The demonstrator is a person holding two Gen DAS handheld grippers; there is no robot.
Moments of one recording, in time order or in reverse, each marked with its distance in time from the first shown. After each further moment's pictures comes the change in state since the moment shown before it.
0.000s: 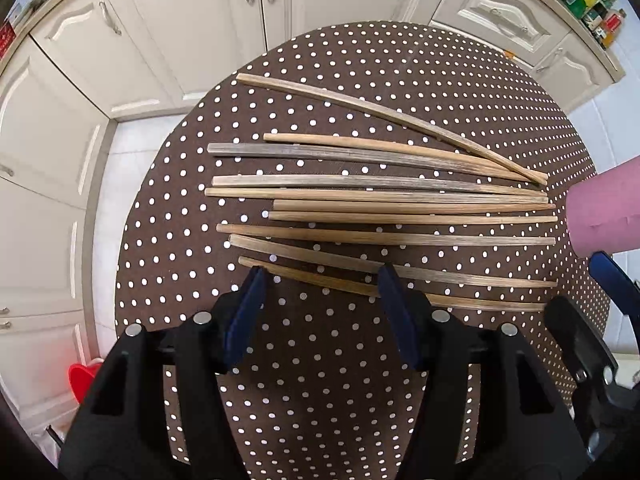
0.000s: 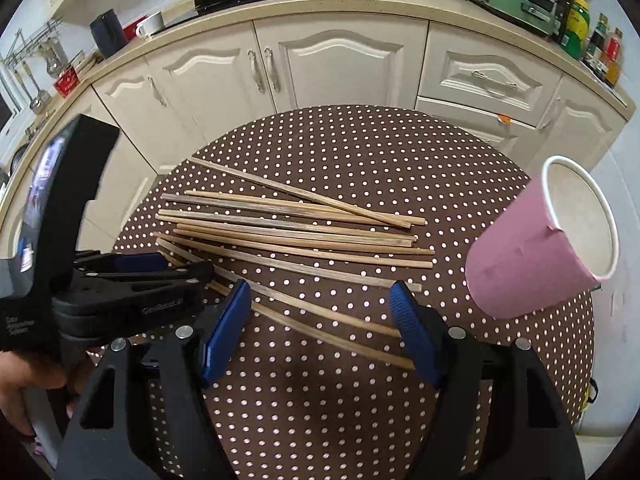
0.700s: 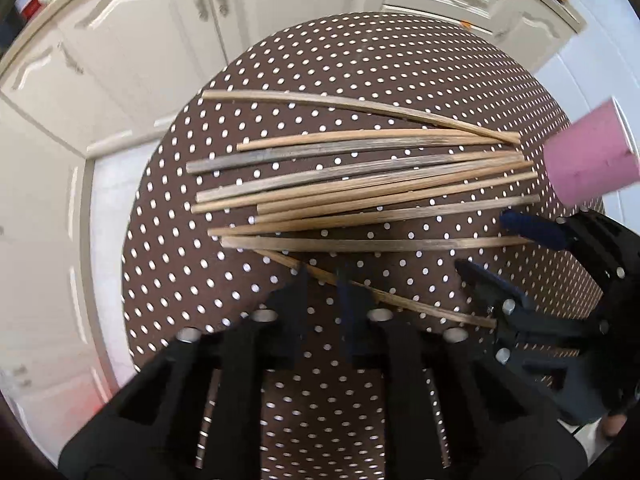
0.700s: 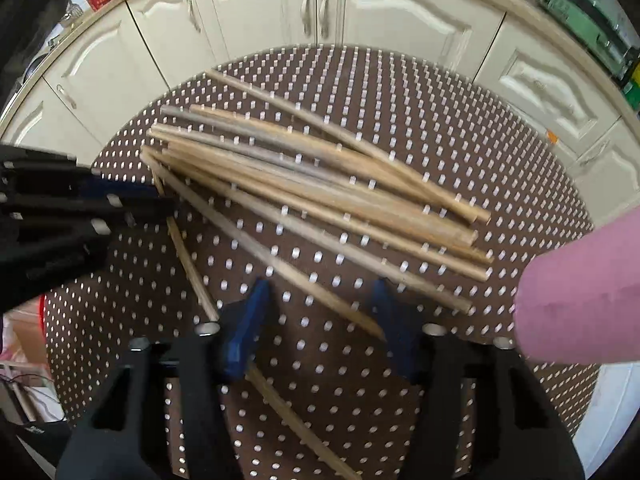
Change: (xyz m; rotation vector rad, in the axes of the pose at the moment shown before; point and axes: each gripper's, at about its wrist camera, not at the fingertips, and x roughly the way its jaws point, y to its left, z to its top) left arm -0.009 -0.003 0.002 0.201 0.013 -0.045; right arm 0.059 0.014 -0.009 -0.224 0.143 0.023
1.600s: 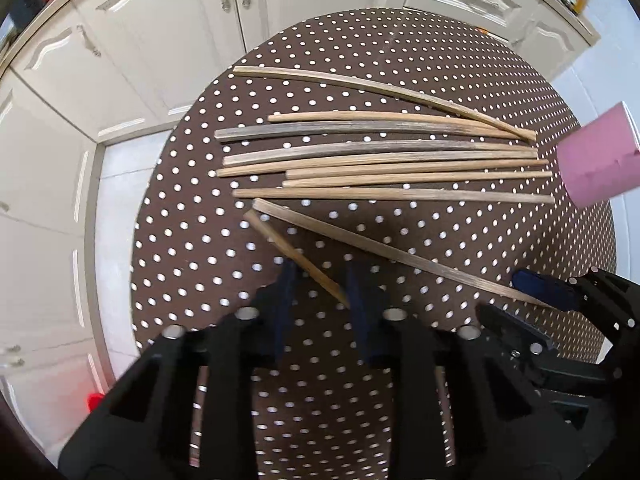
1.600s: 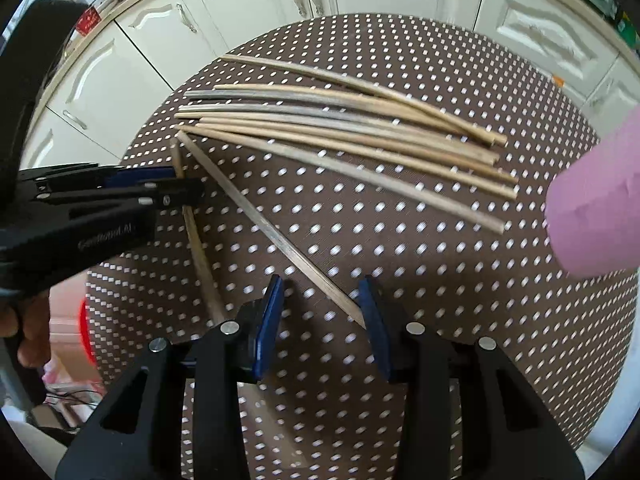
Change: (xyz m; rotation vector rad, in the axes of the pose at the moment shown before) left arm -0.001 0.017 -0.021 -0.066 -0.007 0.016; right arm -0.013 0.010 -0.037 0.160 0.084 0.135
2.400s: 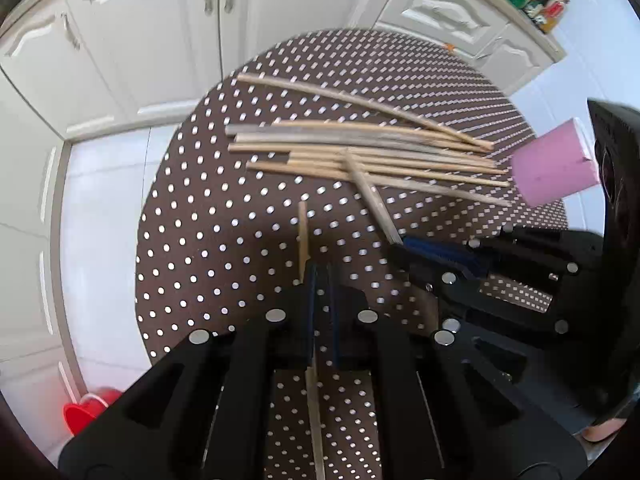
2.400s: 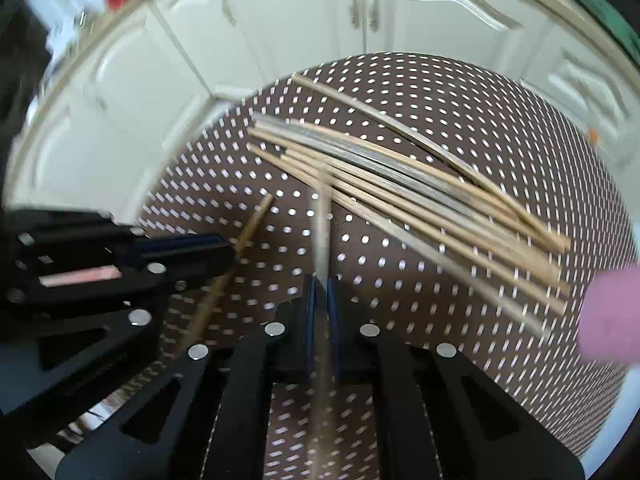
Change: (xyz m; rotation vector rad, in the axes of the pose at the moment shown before) left arm -0.032 0.024 -0.009 -0.008 -0.040 -0.173; right arm 0.008 0.065 0.051 -0.104 -0.025 0.017
